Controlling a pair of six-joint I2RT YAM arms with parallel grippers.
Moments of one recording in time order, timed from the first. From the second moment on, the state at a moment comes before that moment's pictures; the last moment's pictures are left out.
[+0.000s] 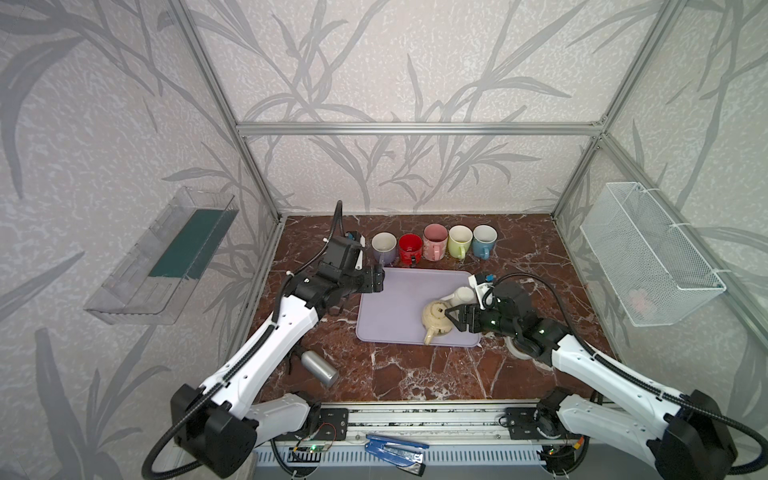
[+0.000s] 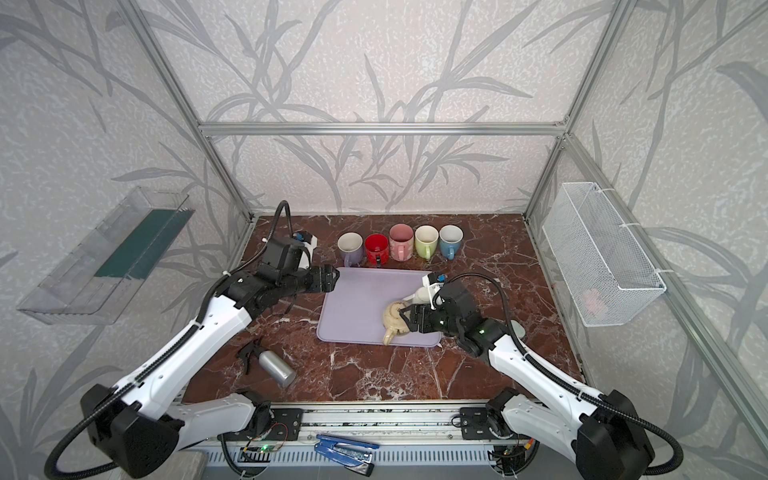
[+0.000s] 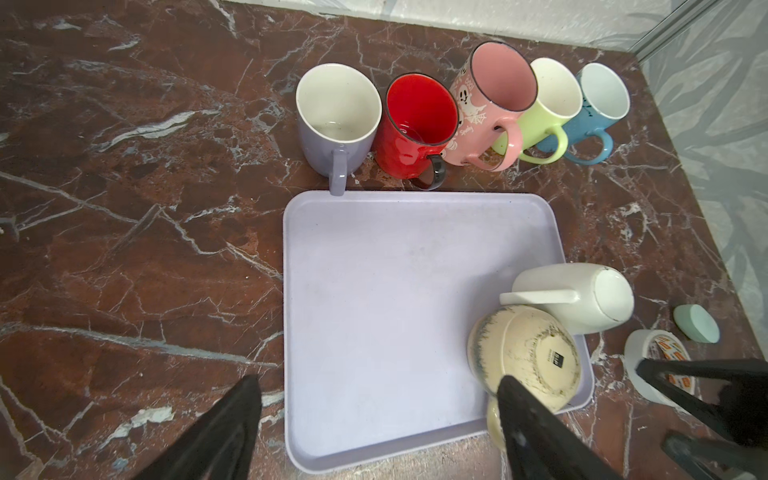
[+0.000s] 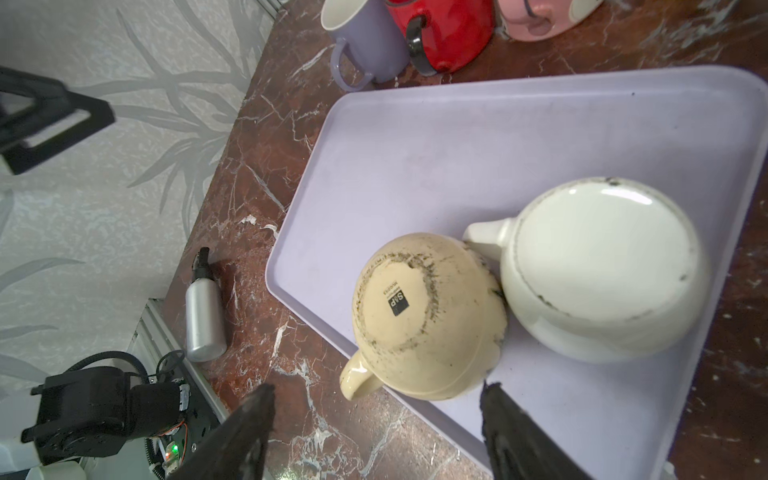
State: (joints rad) left arm -0.44 1.16 1.12 -0.71 -0.02 -0.39; right arm 0.60 1.06 0.60 -0.18 -0.28 0.58
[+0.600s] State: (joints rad) left arm -0.44 0.90 0.90 -0.71 -0.02 -0.38; right arm 0.68 1.36 0.71 -0.13 -0.30 0.63
